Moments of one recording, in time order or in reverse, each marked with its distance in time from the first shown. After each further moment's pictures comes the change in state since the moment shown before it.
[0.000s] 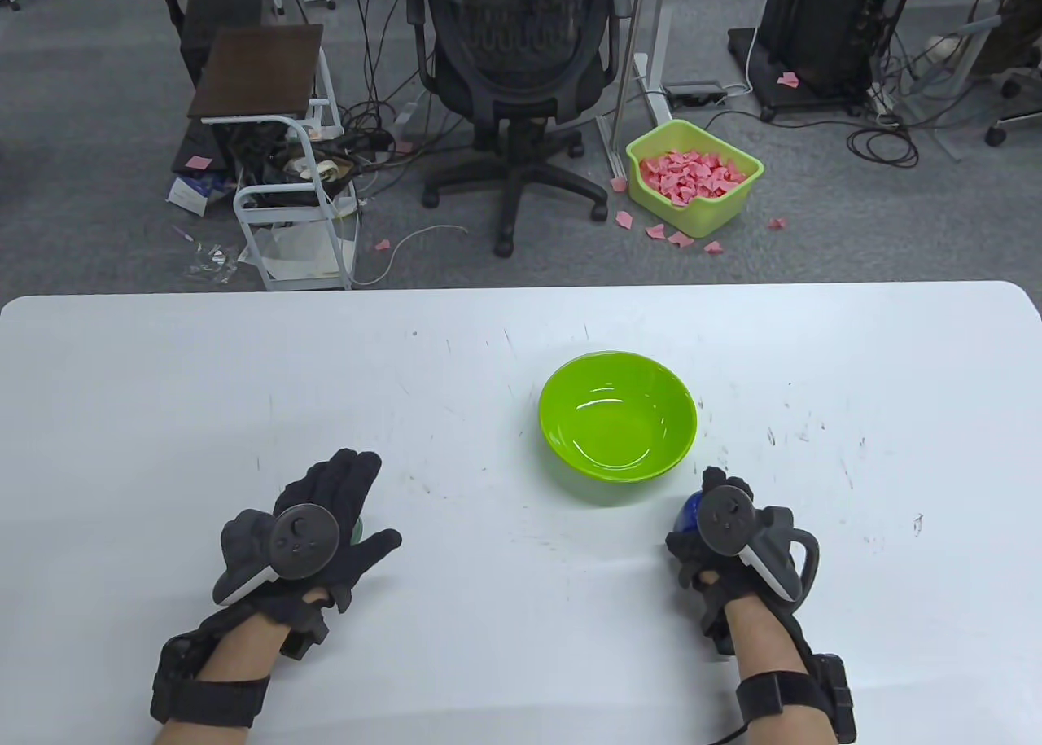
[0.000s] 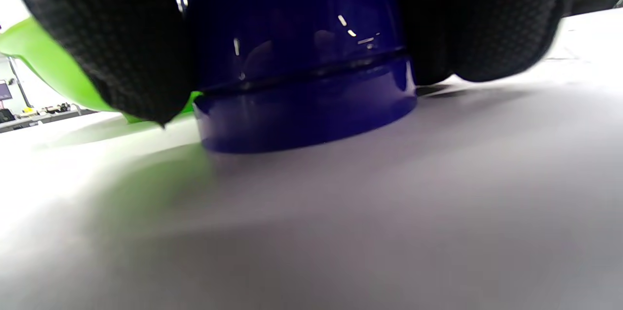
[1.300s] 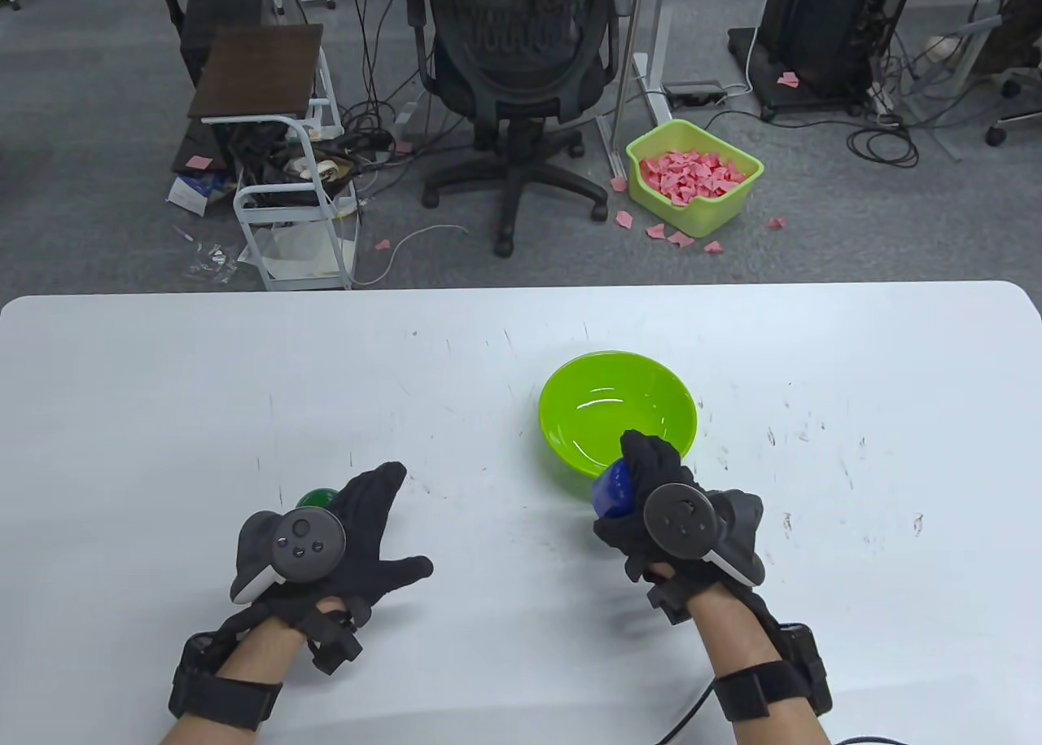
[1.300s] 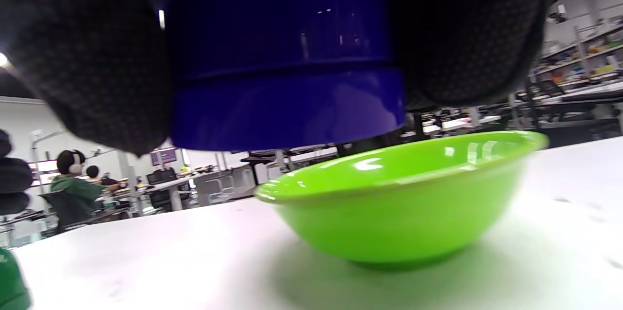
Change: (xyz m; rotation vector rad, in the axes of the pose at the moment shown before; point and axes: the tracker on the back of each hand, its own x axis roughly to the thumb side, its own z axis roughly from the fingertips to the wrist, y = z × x) left_hand 0.018 -0.018 -0.004 -0.045 -0.160 0.312; right_hand 0.094 -0.060 0.014 -0.195 -0.419 -0.167
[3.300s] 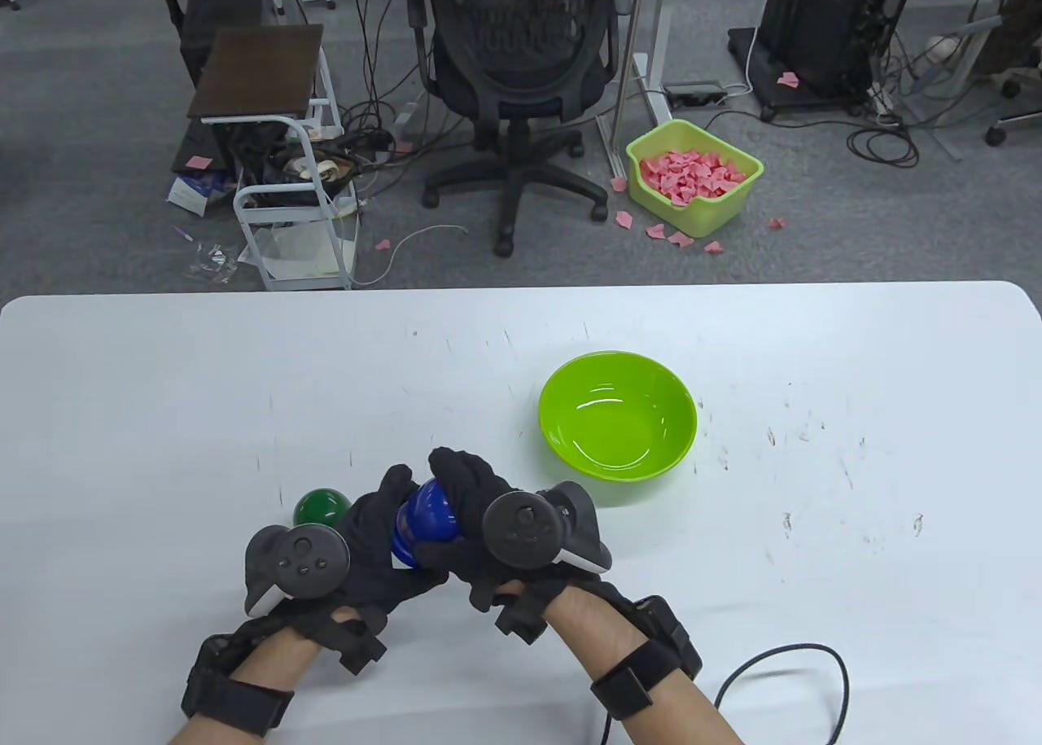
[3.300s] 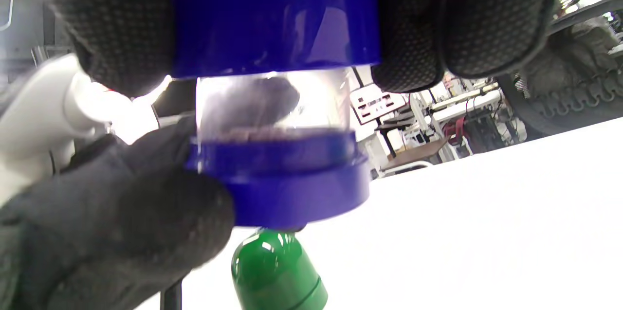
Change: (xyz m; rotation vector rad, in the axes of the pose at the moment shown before) left_hand 0.012 -0.007 0.002 0.125 -0.083 0.069; right_hand 0.132 0.033 -0.027 0.099 -0.279 -0.321
